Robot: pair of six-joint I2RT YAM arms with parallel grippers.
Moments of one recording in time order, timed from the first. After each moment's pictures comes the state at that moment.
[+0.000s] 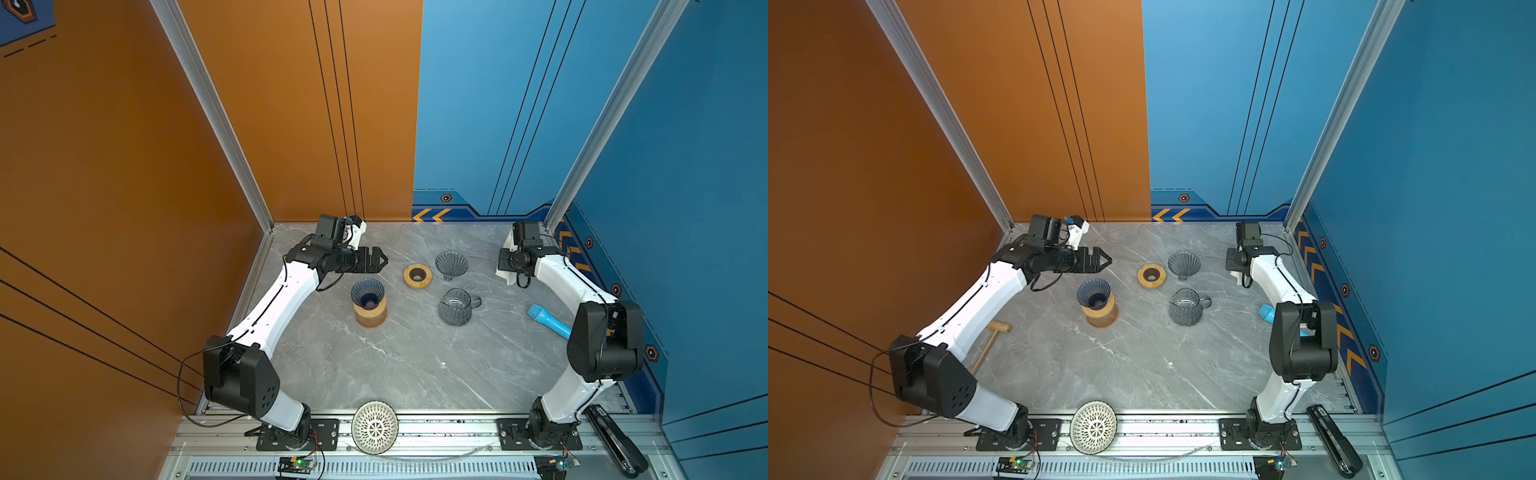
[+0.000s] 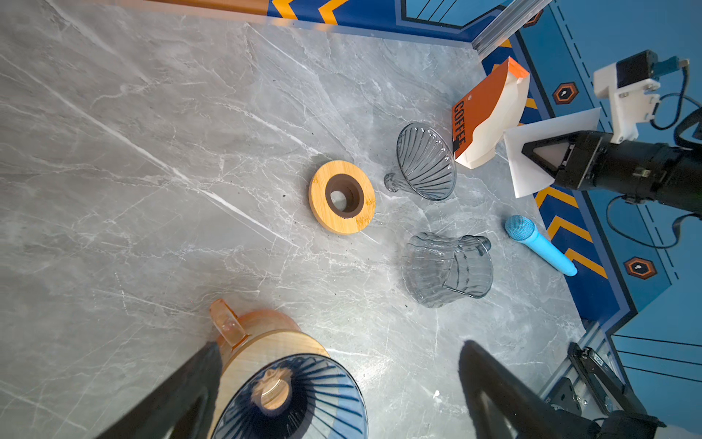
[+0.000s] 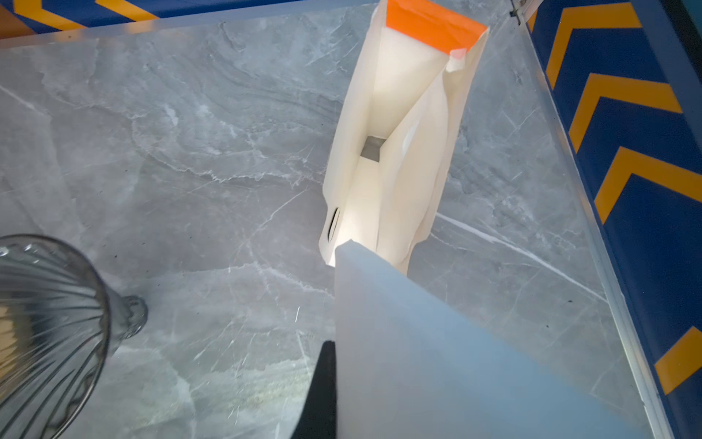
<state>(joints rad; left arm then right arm) -0.28 1.51 1.42 -0.69 0.38 -0.26 0.05 1.70 1.32 -0.54 0.14 0.16</state>
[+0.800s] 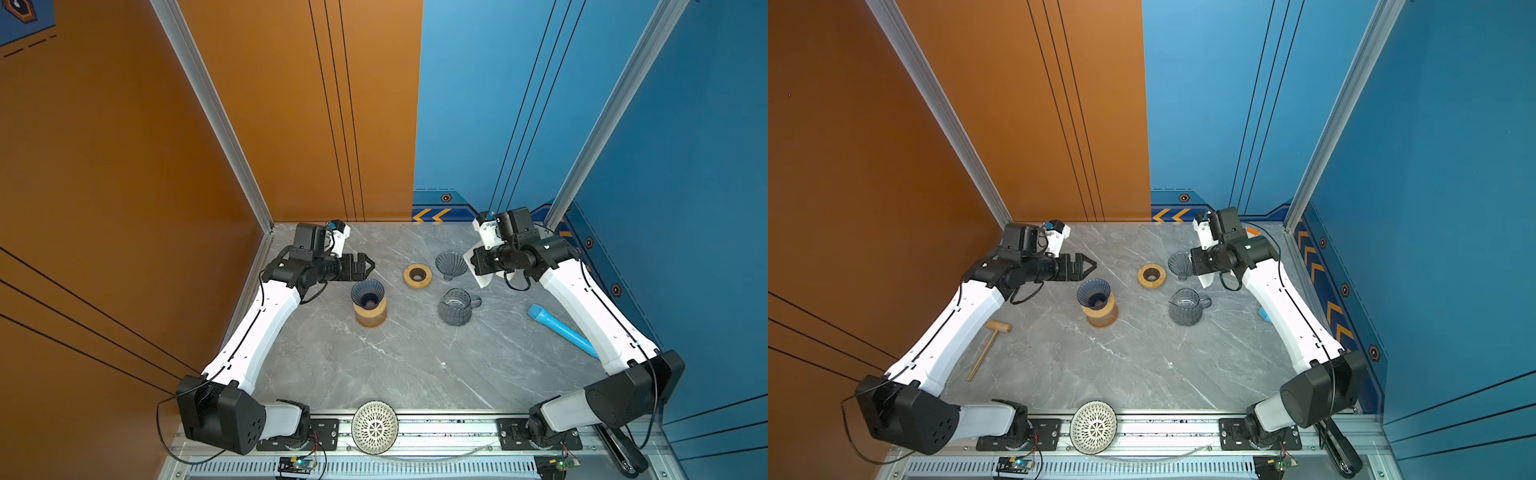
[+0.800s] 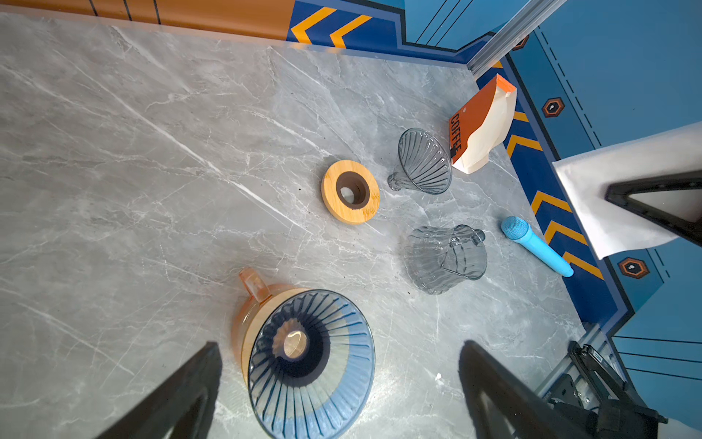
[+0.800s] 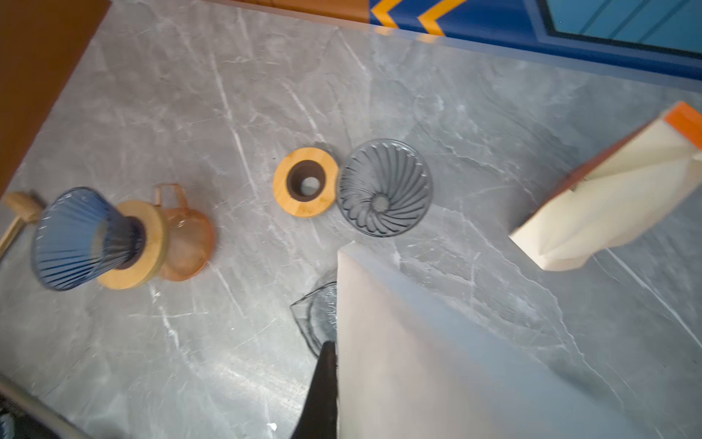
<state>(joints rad) -0.21 1.33 1.29 -0.71 0.39 -0.23 0.38 1.50 1.61 -0.98 -0.12 0.08</state>
